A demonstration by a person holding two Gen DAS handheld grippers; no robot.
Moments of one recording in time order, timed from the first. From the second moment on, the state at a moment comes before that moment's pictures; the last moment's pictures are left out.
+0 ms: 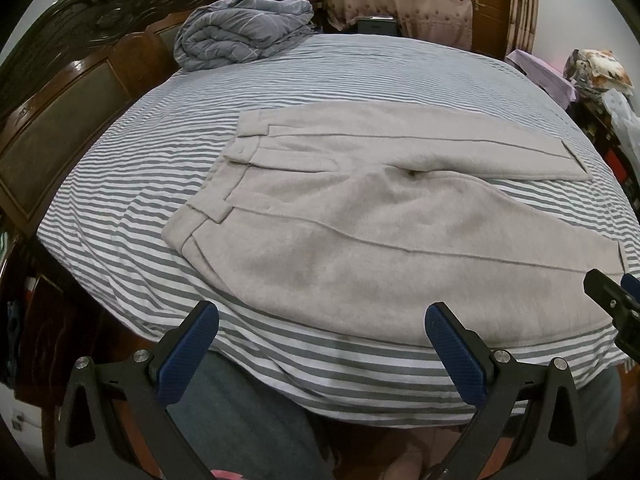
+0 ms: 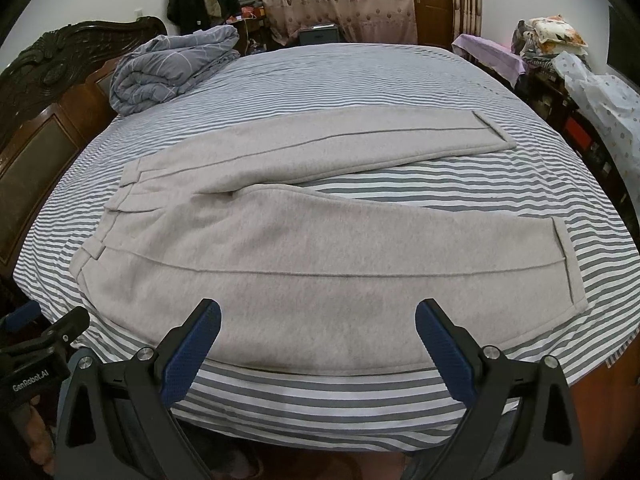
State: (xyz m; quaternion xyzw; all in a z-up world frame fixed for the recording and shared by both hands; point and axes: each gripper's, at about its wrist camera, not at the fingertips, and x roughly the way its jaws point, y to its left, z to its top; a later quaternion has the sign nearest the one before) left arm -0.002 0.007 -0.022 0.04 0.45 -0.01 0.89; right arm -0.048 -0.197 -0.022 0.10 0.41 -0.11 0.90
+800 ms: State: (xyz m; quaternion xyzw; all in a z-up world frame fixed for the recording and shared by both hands) left arm -0.002 0.006 -0.020 0.04 0.46 -0.01 0.89; right arm -0.048 -0.199 -0.021 0.11 0.42 -0.10 0.90
